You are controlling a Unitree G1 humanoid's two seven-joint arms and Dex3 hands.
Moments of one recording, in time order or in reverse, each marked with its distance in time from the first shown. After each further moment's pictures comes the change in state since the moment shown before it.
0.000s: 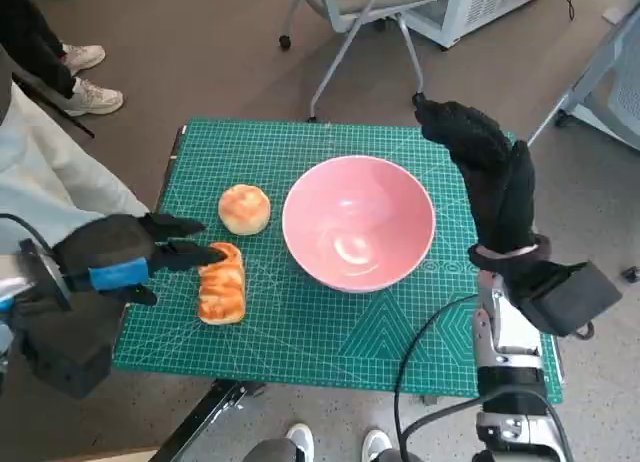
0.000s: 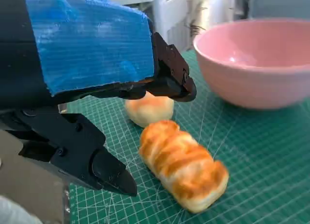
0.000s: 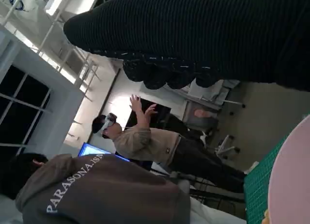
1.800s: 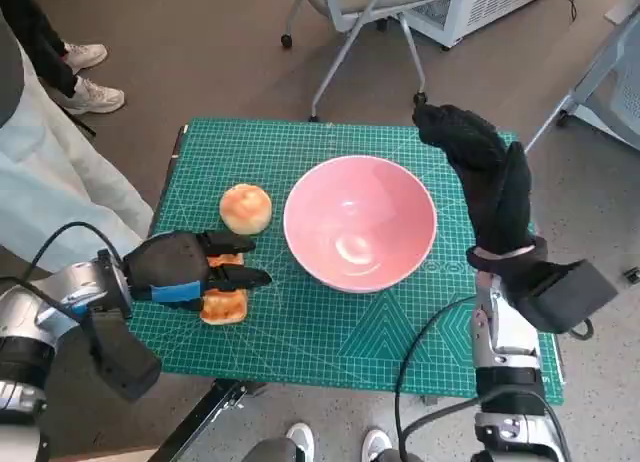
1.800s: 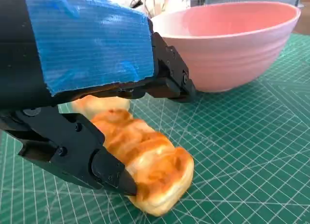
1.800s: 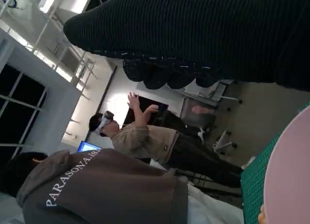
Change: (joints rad) left arm -0.155 -0.103 -0.286 0.257 0.283 -0.121 0.419; right arm 0.004 0.007 0.000 0.024 0.002 0.000 0.009
